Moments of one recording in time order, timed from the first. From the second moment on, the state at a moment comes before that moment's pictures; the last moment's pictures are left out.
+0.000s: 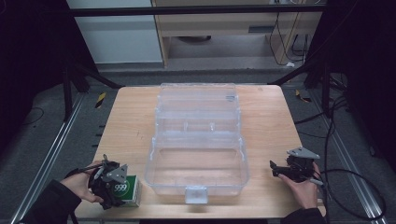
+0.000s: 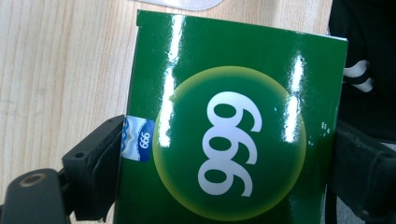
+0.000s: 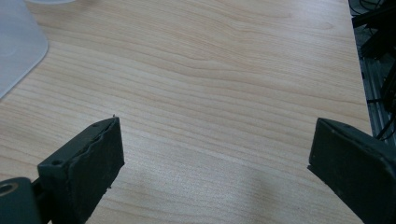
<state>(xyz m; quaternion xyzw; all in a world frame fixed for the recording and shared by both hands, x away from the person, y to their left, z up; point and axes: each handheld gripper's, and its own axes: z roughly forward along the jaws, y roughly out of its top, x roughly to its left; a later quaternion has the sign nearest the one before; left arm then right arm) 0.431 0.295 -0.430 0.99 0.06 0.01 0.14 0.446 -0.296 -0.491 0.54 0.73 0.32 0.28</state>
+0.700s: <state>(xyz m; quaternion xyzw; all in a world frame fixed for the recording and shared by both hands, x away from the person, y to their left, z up) 0.426 0.305 -0.407 0.99 0.07 0.01 0.16 0.446 -0.295 -0.492 0.53 0.73 0.32 0.28</state>
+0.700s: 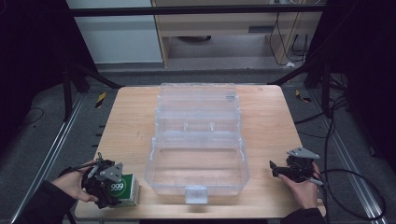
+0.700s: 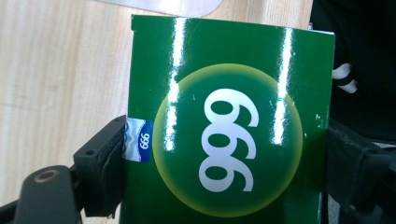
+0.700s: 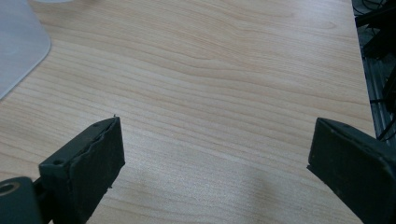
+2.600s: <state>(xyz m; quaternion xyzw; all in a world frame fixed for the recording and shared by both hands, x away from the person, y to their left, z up) 0.456 0.250 -0.296 0.98 0.04 0.08 0.19 0.446 -0.296 -0.491 0.54 0.73 0.32 0.28</state>
